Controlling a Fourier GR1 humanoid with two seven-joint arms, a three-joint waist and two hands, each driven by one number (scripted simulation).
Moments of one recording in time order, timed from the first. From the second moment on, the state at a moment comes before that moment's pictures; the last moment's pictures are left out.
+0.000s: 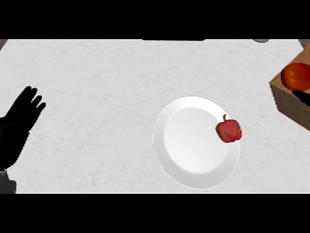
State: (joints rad) left arm -0.05 0.22 0.22 -1.65 0.22 -0.12 0.28; right arm -0.44 -0.49 -0.35 -1.38 0.90 0.31 0.21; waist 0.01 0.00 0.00
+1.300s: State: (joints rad) left arm -0.02 0.20 0.22 -1.68 0.20 -0.11 0.29; right arm -0.39 -0.55 -0.87 -1.24 0.29 0.26 0.03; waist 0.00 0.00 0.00
